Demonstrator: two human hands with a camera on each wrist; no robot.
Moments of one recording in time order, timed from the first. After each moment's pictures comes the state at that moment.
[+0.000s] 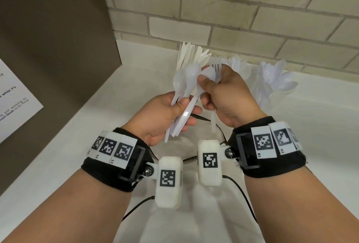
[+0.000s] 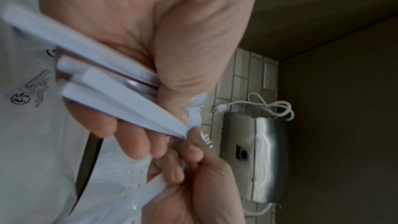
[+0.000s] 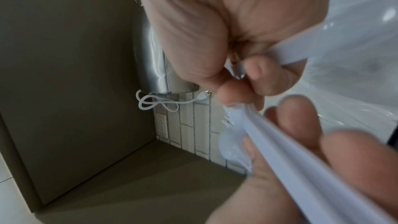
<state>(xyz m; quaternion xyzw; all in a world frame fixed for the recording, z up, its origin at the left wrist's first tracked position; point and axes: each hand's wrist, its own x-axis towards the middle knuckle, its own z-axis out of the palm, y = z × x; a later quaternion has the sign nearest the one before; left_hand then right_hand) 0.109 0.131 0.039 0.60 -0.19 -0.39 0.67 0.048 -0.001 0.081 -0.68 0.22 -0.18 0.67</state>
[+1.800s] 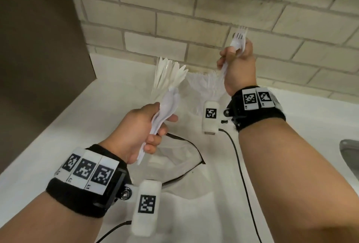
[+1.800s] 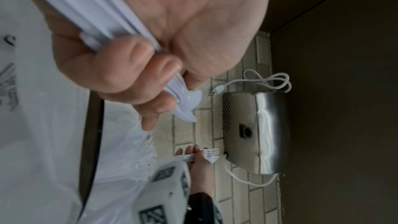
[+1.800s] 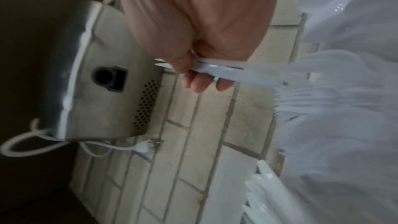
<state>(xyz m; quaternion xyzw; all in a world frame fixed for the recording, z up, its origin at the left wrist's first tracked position) 0.121 0.114 0.050 0.61 -0.13 -0.43 0.65 0.098 -0.130 0.097 -0.64 0.21 -0.44 0.60</state>
